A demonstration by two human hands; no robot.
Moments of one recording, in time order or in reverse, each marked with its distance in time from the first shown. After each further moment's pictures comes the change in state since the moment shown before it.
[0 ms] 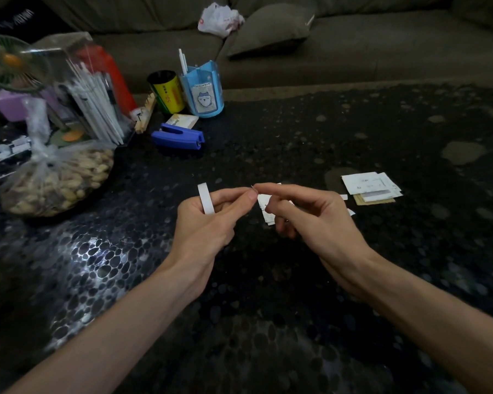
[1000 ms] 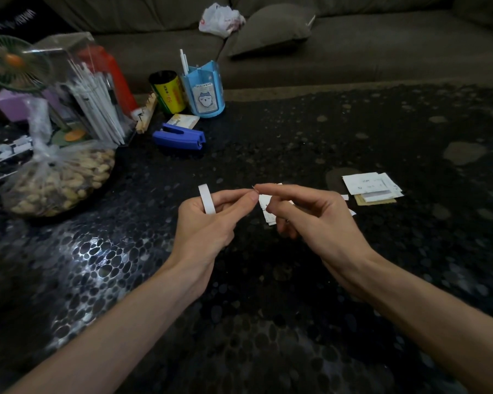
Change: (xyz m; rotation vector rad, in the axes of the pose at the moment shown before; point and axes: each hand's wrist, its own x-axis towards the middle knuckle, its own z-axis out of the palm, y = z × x) left_hand -0.003 0.004 0.001 0.022 0.015 -0.023; right_hand -0.001 -0.001 -0.001 -0.014 -0.008 0.006
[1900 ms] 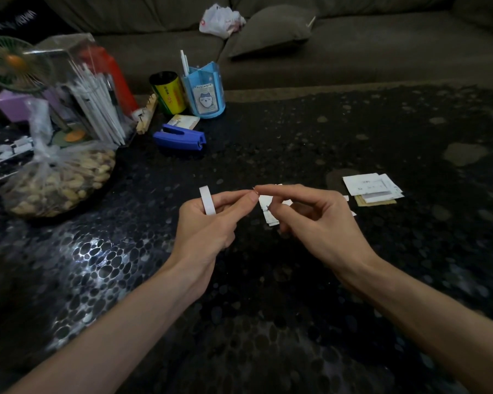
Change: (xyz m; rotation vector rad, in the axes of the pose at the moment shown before) left_hand 0.002 -0.001 -0.001 -0.016 -0.011 -0.016; right_hand 0.000 -0.002 -0.004 -0.175 -0.001 -0.066
